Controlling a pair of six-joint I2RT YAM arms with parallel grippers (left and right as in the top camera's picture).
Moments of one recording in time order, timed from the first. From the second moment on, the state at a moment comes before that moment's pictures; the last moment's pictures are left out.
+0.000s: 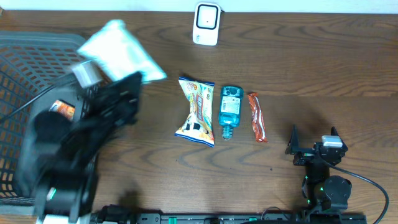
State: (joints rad) left arm -0.12 0.82 1.02 -0.34 0.44 -0.71; right arm -0.03 0.01 0.01 -0.07 0.03 -0.01
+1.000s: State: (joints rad) left arm -0.82 1.97 1.02 0.50 0.25 -0.89; right arm -0.03 0.01 0.01 -0.07 0.03 -0.01
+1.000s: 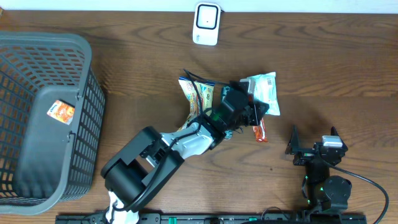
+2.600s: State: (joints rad) left arm -0.86 2.10 1.04 0.40 0.13 -1.06; right arm -0.03 0.01 0.01 -0.07 0.03 -0.01
